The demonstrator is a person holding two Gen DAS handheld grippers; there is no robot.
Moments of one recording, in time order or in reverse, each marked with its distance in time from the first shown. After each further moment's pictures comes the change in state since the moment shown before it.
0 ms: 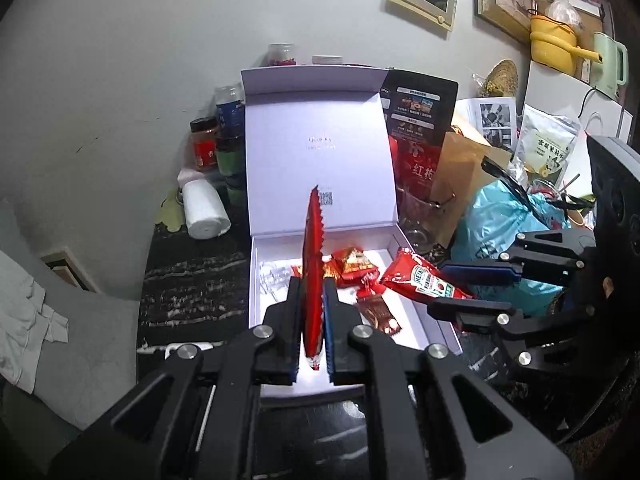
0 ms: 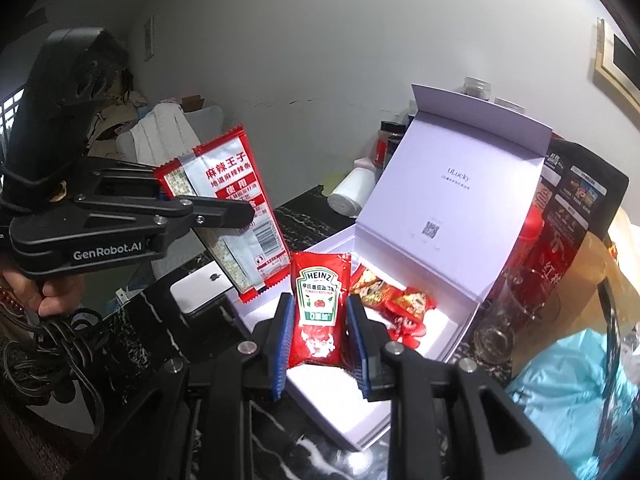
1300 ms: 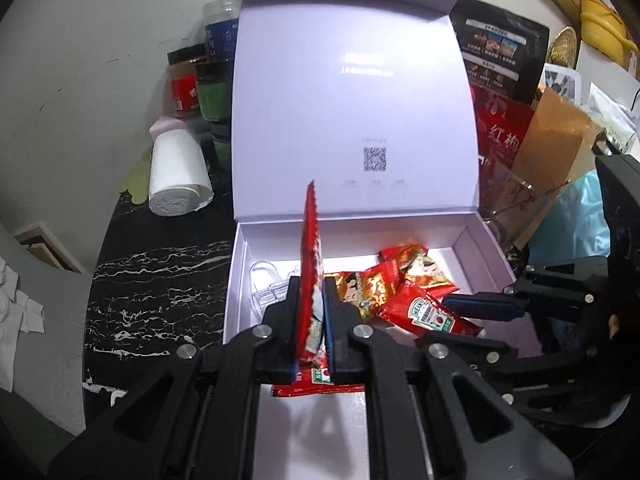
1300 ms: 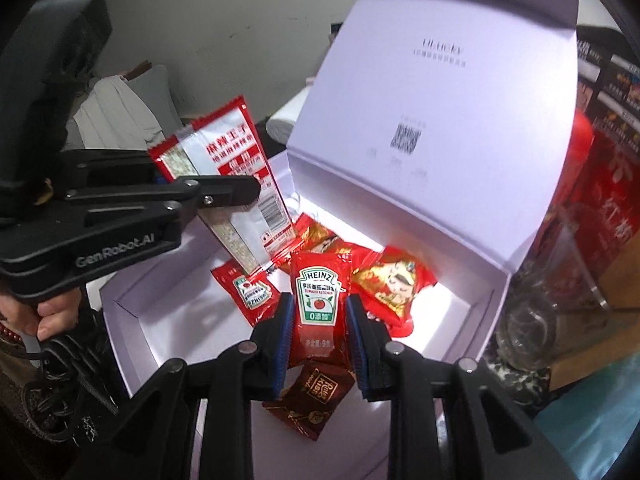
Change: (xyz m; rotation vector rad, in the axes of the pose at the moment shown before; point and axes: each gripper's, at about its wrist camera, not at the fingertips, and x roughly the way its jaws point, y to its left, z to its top) left arm 0.165 0.018 0.000 -0.052 0.150 0.045; right arm 0.143 -0.081 -0.019 0.139 0.230 0.017
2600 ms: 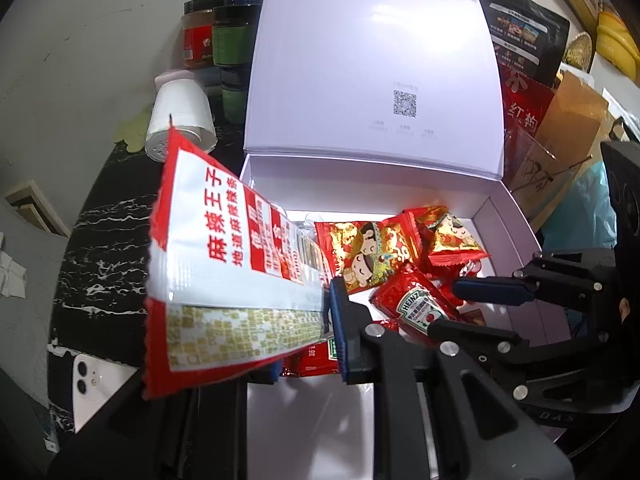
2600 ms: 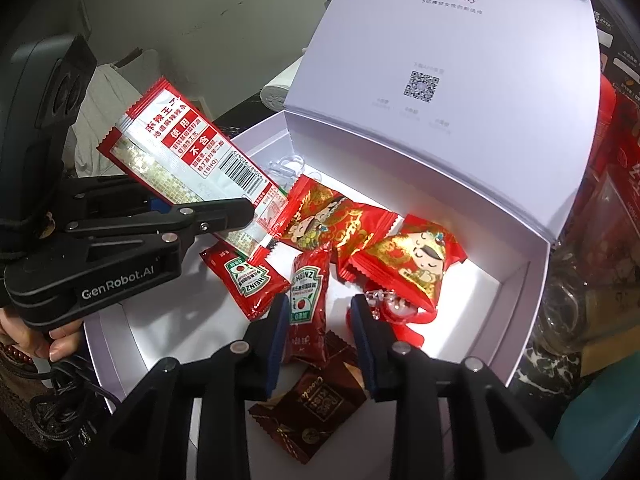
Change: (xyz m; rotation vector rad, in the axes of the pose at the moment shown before) left arm 0.026 0.010 -0.027 -0.067 0.049 -0.021; right arm 0.021 -0.009 0.000 0.022 0.066 0.010
